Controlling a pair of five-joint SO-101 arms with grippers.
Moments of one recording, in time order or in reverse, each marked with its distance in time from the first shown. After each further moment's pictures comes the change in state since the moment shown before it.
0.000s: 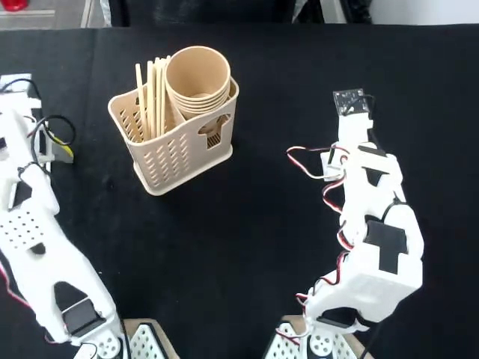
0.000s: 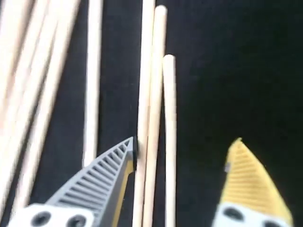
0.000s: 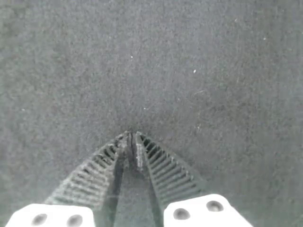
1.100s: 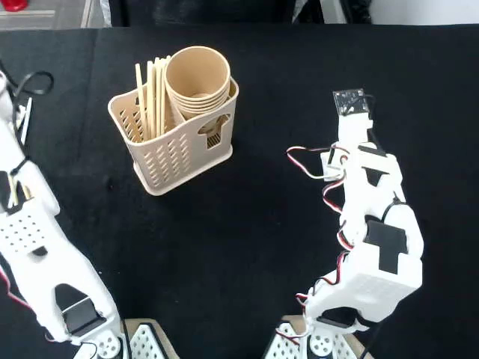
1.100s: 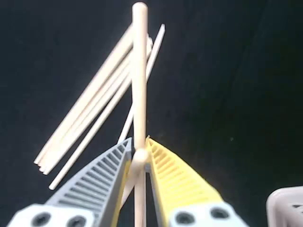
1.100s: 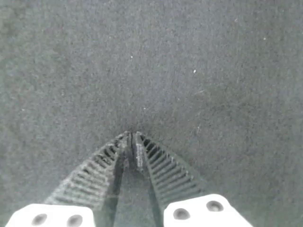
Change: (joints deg) left arm 0.7 -10.6 -33.3 23.7 16.7; right arm 0.0 0.0 0.0 0.0 0.0
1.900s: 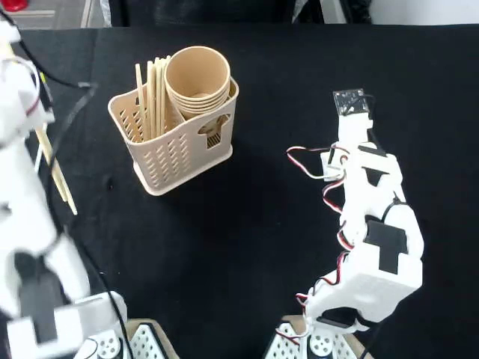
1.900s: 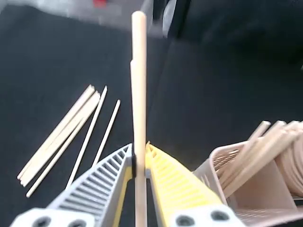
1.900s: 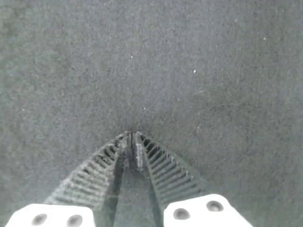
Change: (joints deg) left arm 14.4 -57.9 43.3 -7.4 8.2; right arm 0.0 0.0 0.0 0.0 0.0
